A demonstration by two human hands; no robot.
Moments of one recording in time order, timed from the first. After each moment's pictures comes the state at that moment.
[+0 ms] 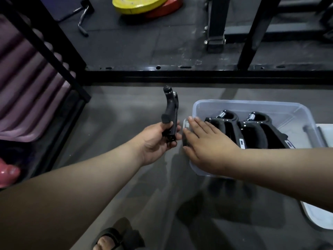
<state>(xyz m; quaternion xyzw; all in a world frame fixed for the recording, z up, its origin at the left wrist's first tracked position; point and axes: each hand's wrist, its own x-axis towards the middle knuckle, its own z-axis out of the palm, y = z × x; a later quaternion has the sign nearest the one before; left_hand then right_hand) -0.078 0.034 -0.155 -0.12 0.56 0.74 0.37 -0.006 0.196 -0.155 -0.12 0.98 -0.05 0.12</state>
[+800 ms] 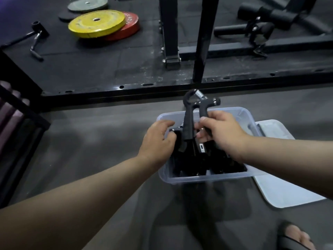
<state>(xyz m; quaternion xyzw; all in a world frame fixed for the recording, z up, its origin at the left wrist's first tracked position) -0.054 0.115 -0.140 0.23 0.87 0.42 0.10 0.017 0.278 -0.099 0.27 0.70 -0.66 -0.04</state>
